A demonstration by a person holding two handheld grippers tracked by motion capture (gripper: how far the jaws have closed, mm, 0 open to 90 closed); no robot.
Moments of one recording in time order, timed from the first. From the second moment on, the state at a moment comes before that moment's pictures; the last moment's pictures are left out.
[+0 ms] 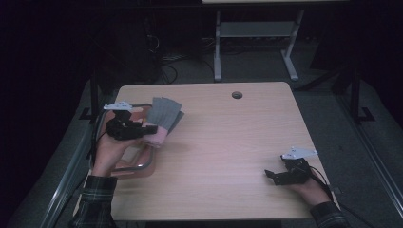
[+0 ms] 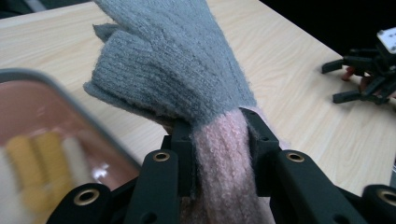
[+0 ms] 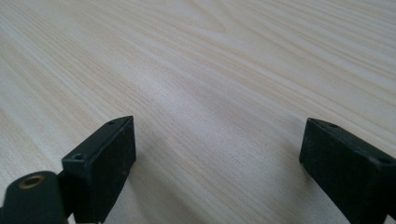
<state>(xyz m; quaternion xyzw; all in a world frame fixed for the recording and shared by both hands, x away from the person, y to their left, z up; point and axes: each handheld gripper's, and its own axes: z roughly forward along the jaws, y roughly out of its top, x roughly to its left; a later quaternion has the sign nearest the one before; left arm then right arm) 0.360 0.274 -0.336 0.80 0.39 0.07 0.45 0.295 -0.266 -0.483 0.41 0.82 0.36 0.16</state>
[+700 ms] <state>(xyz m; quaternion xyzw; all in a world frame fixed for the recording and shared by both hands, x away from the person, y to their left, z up) 0.356 0.343 -0.360 0.77 0.48 0.09 0.41 0.295 -0.265 -0.483 0.42 0.82 0.36 0.16</state>
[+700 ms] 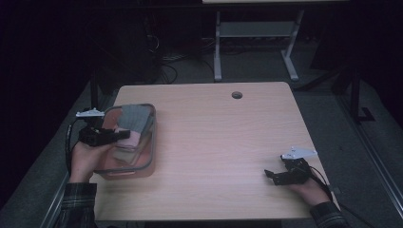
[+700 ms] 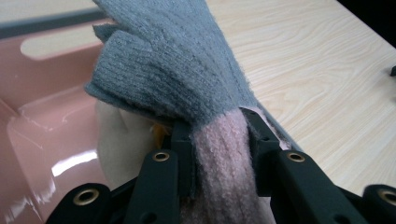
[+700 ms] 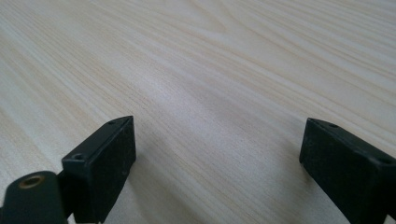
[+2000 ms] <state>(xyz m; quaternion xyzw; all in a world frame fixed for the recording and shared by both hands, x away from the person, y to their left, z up) 0.364 0.344 -0.370 0.78 0.50 0.13 0.36 0.295 -0.265 -0.483 0.42 0.82 0.36 0.16</state>
